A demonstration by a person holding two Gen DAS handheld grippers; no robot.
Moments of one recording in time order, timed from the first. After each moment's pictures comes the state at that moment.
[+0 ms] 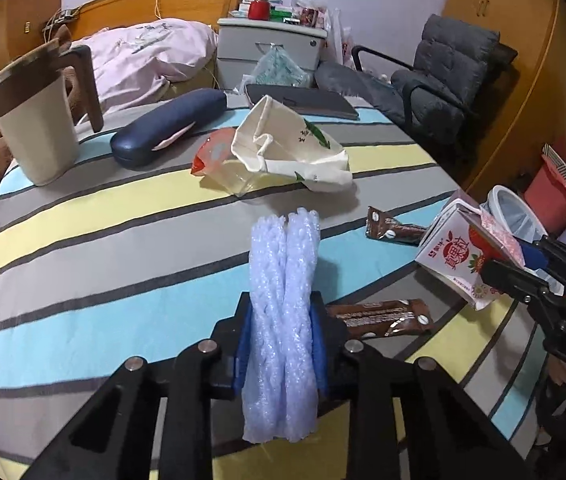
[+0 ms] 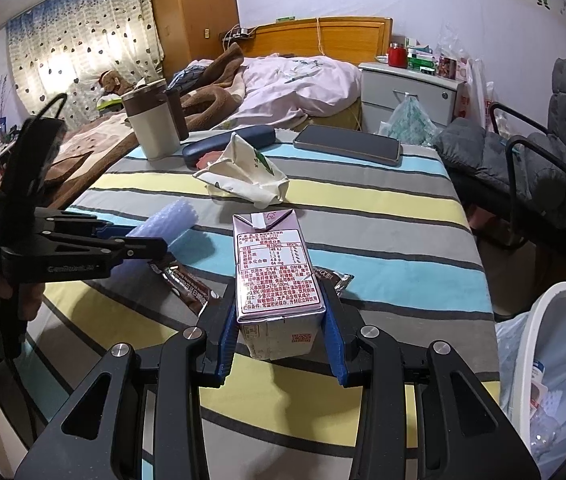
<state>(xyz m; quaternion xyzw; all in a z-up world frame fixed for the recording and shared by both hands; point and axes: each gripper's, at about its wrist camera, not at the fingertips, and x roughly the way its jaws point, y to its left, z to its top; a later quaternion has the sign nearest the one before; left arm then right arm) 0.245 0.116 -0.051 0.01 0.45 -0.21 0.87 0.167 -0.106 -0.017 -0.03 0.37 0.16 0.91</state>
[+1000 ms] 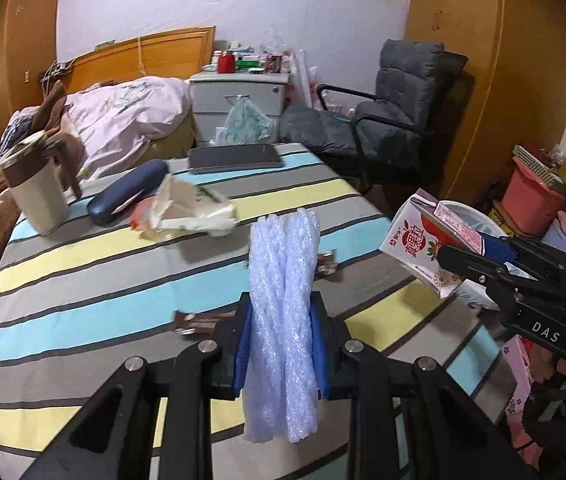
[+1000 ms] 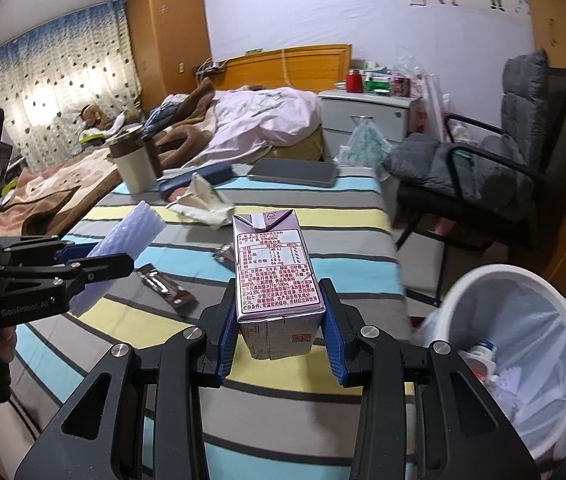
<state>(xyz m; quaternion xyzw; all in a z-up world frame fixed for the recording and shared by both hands) 0.169 0.036 0.010 0.03 0.37 -0.22 0.90 0.129 -0.163 0.014 0.00 0.33 0.11 0.94</state>
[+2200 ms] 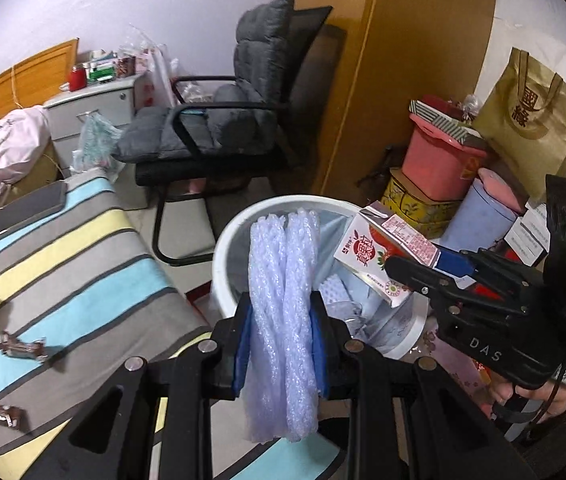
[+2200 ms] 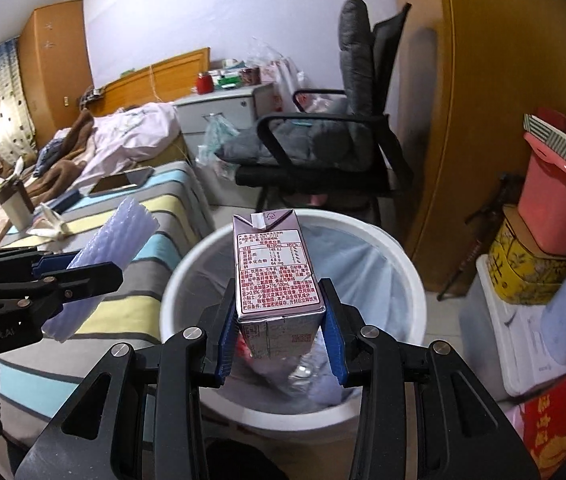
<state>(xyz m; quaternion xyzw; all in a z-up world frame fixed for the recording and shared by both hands) 0.157 -0.194 0.010 0.07 0.38 -0.38 0.84 0.083 -0.318 0.004 0.05 0.34 -0.08 0.94</state>
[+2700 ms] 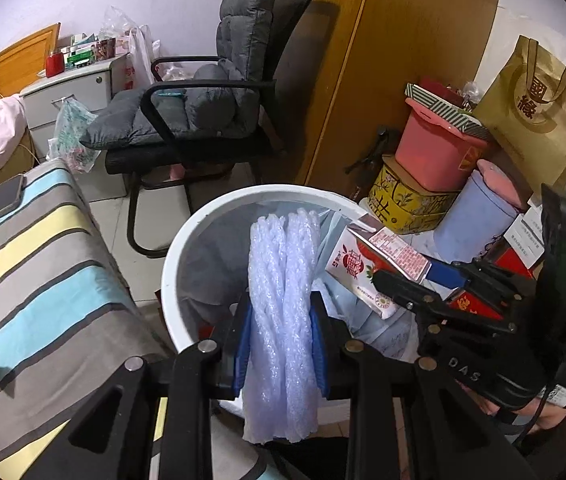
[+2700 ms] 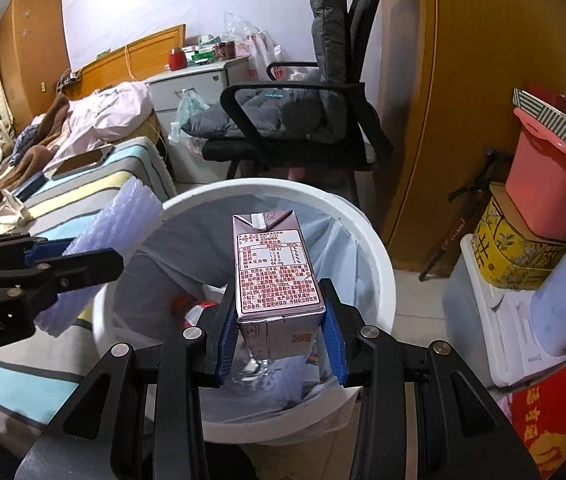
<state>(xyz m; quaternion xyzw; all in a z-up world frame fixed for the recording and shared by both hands) 0.173 -0.241 -0.011 0.06 0.40 -0.40 0.82 0.095 -0.349 -0.018 0.05 0.38 -0.11 0.92</state>
